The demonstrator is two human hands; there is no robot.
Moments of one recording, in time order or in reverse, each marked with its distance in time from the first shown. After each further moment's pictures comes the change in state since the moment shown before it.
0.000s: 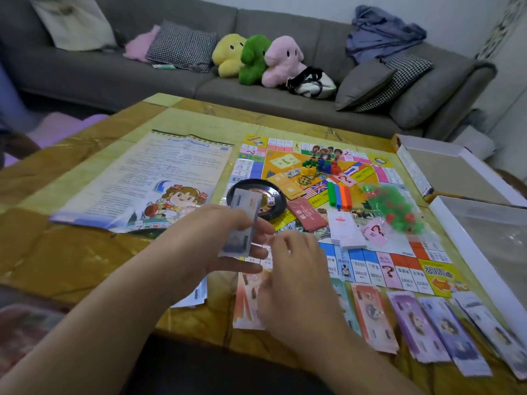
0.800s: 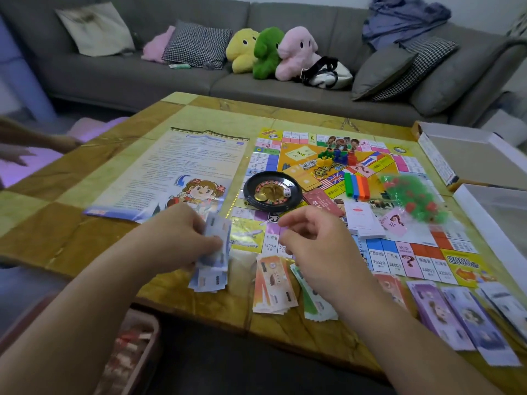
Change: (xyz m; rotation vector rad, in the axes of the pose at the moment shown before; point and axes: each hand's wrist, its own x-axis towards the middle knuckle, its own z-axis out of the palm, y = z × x) left_hand -0.004 -0.020 -0.067 0.867 0.232 0.045; right_hand 0.018 0.007 -0.016 0.769 0.067 0.210
